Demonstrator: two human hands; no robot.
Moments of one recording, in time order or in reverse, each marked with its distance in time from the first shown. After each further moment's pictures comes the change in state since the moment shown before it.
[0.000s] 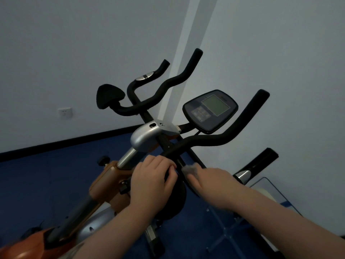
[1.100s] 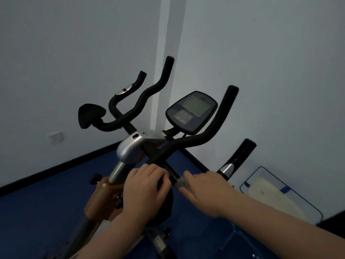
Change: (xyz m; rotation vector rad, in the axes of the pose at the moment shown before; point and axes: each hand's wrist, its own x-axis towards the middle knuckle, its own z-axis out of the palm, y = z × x) left_hand 0.011 0.010 -0.002 0.121 -0.065 0.202; right_hand -0.028 0.002 0.010 -0.060 0.256 -0.113
